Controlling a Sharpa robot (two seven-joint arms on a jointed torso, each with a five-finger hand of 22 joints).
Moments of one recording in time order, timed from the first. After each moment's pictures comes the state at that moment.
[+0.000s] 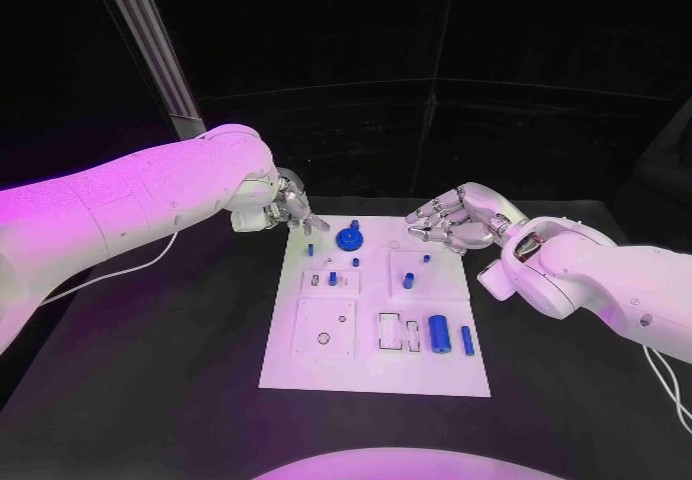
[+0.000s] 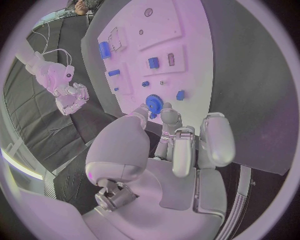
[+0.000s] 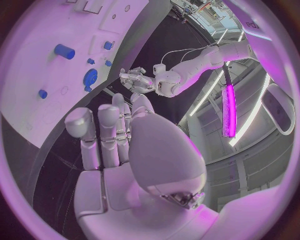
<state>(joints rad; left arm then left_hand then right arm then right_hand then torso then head) 1.43 -0.50 -0.11 1.01 -0.89 0.37 -0.53 1.09 -0.03 0.08 0.25 0.07 0.80 0.08 0.74 0.44 1.18 0.00 1.05 0.87 1.47 -0.07 1.57 1.31 0.06 1.43 0.04 1.31 1.20 1.14 -0.89 0.04 1.61 -0.82 -0.34 0.10 1.55 -0.01 -0.16 0.28 0.49 1.03 0.15 0.08 0.07 1.13 0.06 0.51 0.60 1.38 -0.02 0.96 0.84 0.11 1.21 0.10 1.23 1.06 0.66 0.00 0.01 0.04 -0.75</state>
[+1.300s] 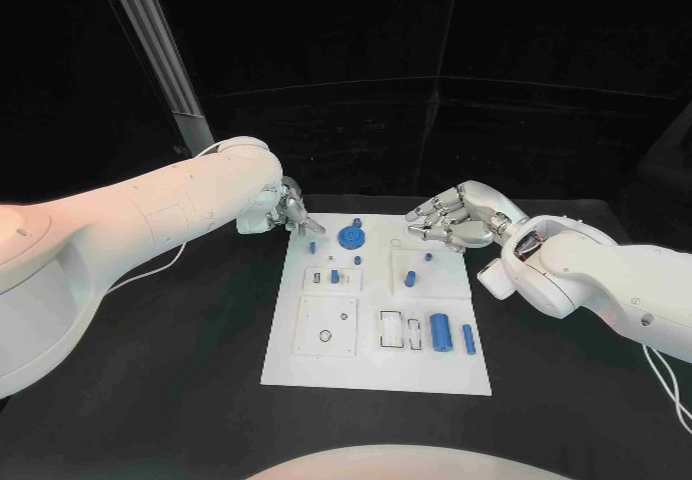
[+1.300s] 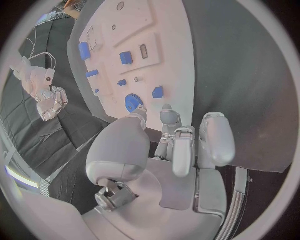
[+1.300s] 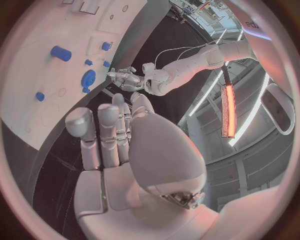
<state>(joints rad) 1.37 -0.37 -0.14 0.76 -0.99 0.41 -0.45 1.07 -0.01 0.01 0.29 0.07 0.75 0.07 0.83 0.50 1.17 0.00 1.09 0.85 1.47 -0.07 1.57 1.31 0.06 1.43 0.04 1.31 1.22 1.14 -0.89 0.04 1.61 -0.82 -0.34 0.10 1.55 -0.01 -0.16 0.28 0.49 1.02 0.15 0.08 0.07 1.13 0.06 0.51 0.60 1.38 -0.01 0.96 0.84 0.11 1.20 0.10 1.23 1.05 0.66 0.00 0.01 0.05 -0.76</state>
